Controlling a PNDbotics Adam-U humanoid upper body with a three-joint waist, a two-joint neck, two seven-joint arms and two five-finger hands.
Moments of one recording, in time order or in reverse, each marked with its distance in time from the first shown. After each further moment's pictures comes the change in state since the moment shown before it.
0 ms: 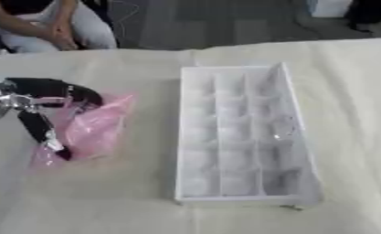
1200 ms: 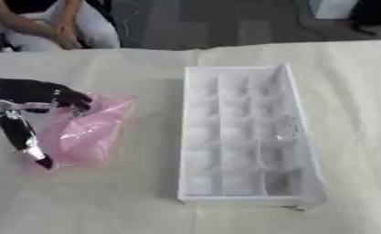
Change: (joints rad) left arm 0.091 0.153 0.003 -0.100 -0.007 0.018 -0.027; right arm 0.006 0.000 -0.005 0.000 0.001 0.002 -0.003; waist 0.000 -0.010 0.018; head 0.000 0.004
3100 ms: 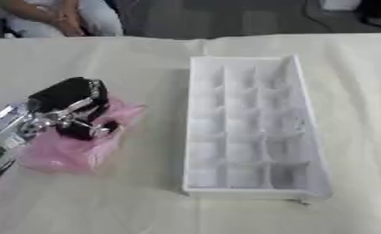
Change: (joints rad) left arm 0.087 -0.165 -0.064 -0.201 -0.060 0.294 0.576; right arm -0.007 0.000 -0.001 0.000 0.002 -0.011 -0.011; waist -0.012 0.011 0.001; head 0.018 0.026
